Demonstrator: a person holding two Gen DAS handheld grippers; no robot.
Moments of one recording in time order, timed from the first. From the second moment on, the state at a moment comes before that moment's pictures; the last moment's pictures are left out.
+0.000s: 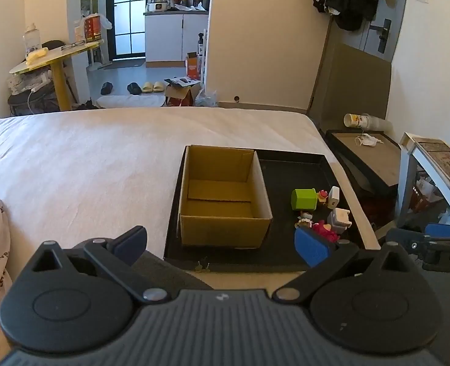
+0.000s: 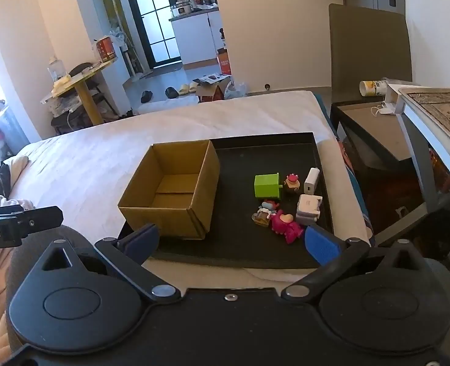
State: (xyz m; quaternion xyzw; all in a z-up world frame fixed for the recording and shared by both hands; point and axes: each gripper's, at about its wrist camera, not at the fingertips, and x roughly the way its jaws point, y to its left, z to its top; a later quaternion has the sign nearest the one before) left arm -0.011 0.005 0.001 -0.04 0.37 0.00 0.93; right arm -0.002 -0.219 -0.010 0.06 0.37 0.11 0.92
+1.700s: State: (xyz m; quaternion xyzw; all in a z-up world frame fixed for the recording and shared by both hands) left arm -0.026 0.024 0.007 -0.05 0.36 0.01 0.93; right arm -0.014 -0.210 -0.002 0.04 0.36 0.09 0.93
